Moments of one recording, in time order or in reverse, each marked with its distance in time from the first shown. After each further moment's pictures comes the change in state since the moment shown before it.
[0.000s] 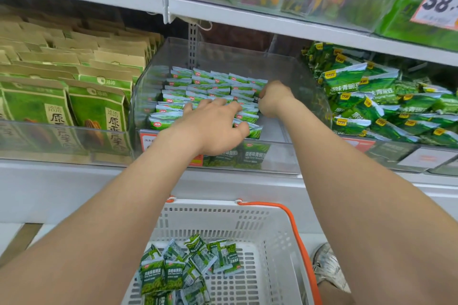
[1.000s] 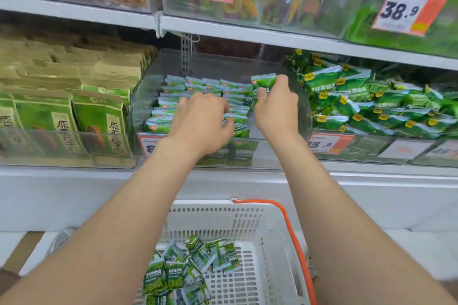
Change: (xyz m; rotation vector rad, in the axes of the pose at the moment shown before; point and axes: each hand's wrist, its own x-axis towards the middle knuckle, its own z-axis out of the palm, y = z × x) left_hand -0.019 0.015 -0.006 0.066 0.404 0.019; right_hand -0.111 0.008 -0.018 0.476 0.482 -0.101
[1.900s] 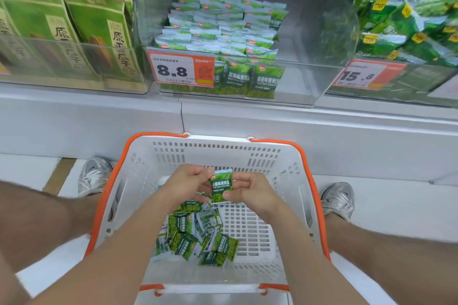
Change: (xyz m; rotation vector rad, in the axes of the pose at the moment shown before) left_hand -0.219 -0.063 0.171 -1.139 -0.618 -0.826; right_hand -0.239 0.170 0.099 0.613 -0.963 0.620
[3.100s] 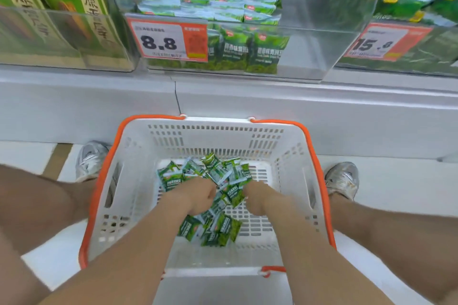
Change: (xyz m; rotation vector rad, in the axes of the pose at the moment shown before) left_hand 0.031 -0.058 0.019 1.200 -0.319 0.017; right_hand 0.035 0.060 -0.012 -1.284 -0.297 0.284
